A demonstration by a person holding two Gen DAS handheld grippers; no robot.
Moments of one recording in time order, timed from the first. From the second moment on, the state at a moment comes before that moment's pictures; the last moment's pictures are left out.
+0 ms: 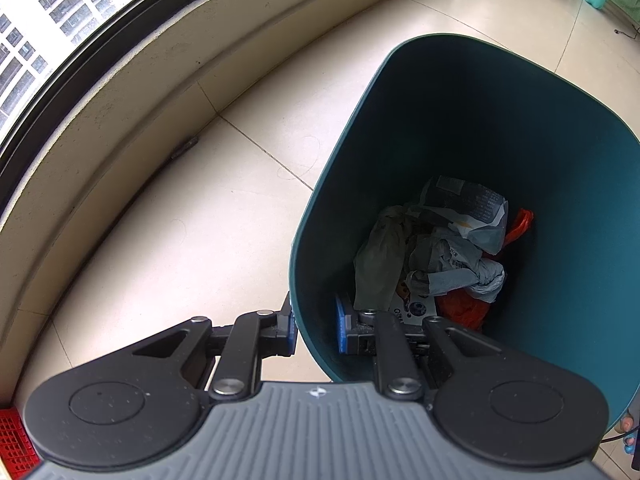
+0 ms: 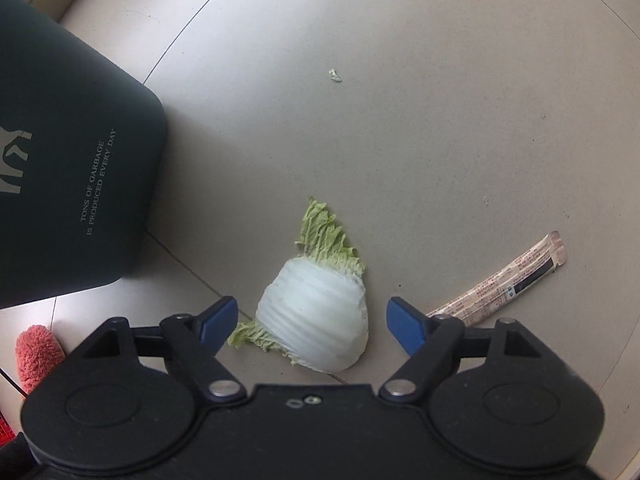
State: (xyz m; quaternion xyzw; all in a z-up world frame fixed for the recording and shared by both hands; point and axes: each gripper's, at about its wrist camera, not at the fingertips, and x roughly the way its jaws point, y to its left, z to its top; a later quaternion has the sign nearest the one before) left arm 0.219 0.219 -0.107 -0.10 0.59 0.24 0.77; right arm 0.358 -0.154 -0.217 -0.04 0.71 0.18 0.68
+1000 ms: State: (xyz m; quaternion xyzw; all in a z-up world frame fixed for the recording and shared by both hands) left arm 0.223 0.215 -0.114 -0.09 0.59 0.25 0.76; right arm 0.324 -0.124 -0.265 -0.09 0.69 0.10 0.71
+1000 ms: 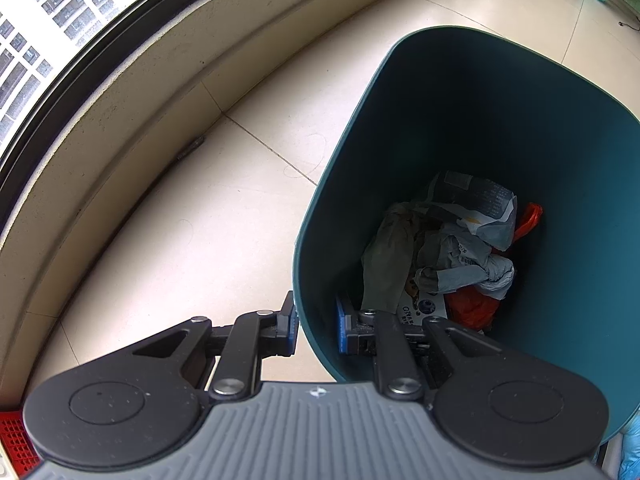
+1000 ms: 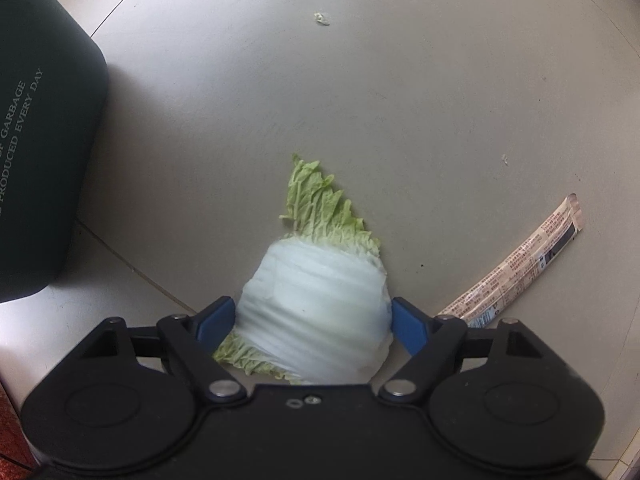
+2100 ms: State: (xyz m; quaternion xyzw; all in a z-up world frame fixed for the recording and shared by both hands) left arm 0.221 0.218 -0.107 -0.09 0.59 0.24 0.77; right arm 0.348 -0.112 -0.018 -0.07 0.58 0.26 0.77
